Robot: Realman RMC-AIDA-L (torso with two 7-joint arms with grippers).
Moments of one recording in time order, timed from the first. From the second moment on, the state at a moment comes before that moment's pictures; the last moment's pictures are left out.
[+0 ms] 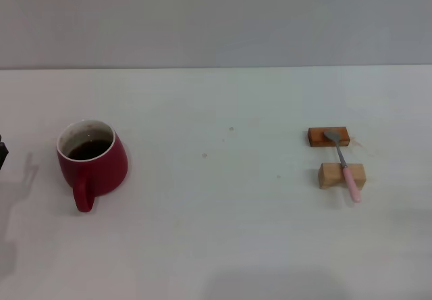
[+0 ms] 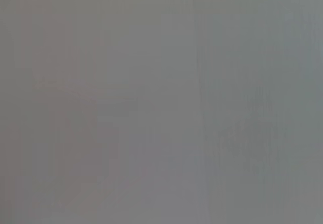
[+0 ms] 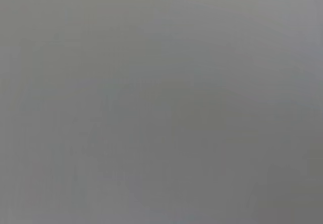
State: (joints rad) left arm -0.22 -2.07 -0.82 -0.21 2.12 1.27 0.02; right arm 0.10 2.09 0.92 0.32 -2.12 -1.47 -0.04
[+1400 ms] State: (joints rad) left arm -0.24 -2.07 -0.81 -0.24 2.13 1.20 0.15; right arm 0.09 2.09 0.92 0.32 -2.12 -1.49 -0.04
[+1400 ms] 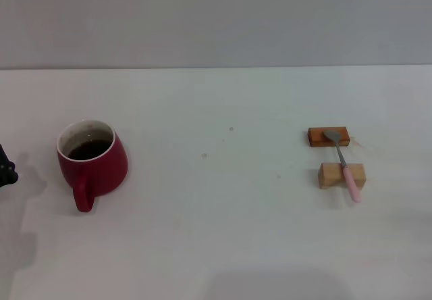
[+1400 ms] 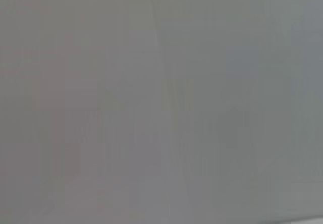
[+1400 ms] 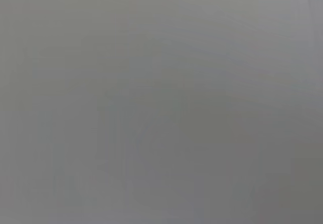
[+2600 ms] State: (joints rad) left arm -0.34 -2.07 -0.59 -0.23 2.13 1.06 0.22; right arm 0.07 2.09 0.92 0.32 -2.12 -1.51 -0.04
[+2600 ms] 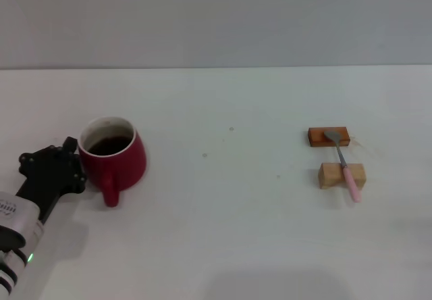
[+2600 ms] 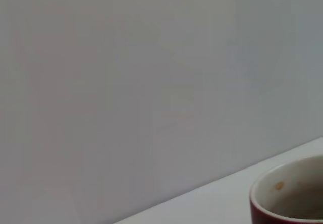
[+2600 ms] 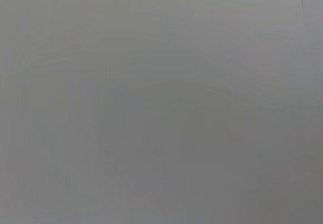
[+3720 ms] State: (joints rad) left arm -0.41 -2.08 -0.40 -0.31 2.16 1.06 0.21; right arm 0.07 2.09 0.92 0.32 -2.12 -1.51 -0.04
